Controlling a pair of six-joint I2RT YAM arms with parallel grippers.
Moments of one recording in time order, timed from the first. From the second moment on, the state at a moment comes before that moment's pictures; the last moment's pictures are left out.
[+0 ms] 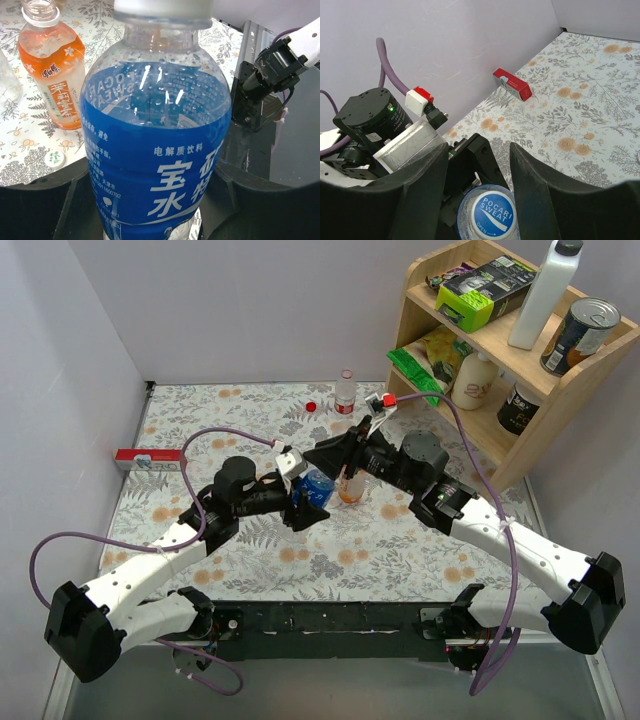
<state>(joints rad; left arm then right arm) -0.67 1.03 0.73 0.04 0.59 -0.10 0.85 1.17 1.00 0.25 -0.23 0.56</state>
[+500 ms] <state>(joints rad) -0.67 1.03 0.73 0.04 0.51 -0.12 0.86 0.99 1.00 0.11 -0.04 0.52</state>
